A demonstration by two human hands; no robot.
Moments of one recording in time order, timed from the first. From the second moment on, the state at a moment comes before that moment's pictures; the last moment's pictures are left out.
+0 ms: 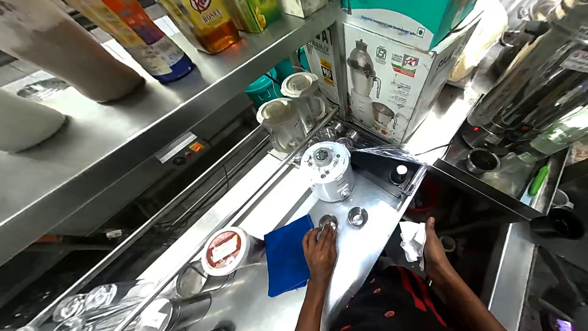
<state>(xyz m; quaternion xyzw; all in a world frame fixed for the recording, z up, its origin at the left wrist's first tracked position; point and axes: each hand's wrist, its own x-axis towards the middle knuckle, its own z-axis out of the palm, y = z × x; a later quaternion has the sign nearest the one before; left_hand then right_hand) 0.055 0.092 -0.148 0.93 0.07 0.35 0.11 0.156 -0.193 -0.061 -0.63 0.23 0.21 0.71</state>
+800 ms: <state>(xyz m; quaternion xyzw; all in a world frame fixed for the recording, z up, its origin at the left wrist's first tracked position) 0.123 0.006 -0.164 0.85 0.20 0.22 0.44 0.174 -0.237 -0.091 -0.68 0.16 0.21 0.68</state>
